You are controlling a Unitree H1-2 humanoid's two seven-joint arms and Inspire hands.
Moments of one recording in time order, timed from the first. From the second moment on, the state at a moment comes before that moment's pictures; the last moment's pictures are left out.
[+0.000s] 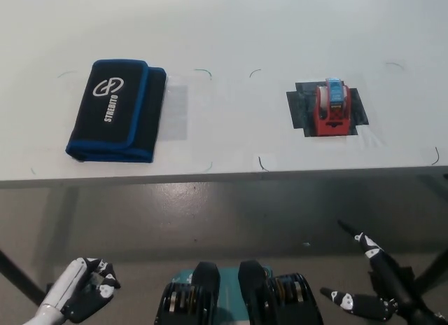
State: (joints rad) left_arm 0.02 0.40 -0.11 0.08 0.18 -0.04 -0.11; right_arm 0.02 -0.31 0.22 -0.04 -0.32 -0.10 0.06
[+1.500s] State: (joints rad) left_arm 0.01 0.37 -0.11 0.11 0.19 -0.05 -0.12; right_arm -0.88 -0.26 -0.02 0.60 -0.41 0.06 -0.04
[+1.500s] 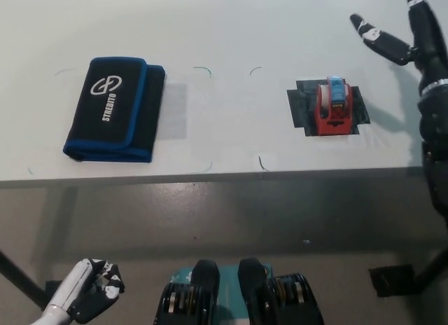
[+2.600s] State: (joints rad) left_arm 0.00 0.37 -0.10 0.12 0.19 -0.06 -0.12; right_arm -0.96 -0.18 0.00 1.29 -0.29 -0.21 -0.22
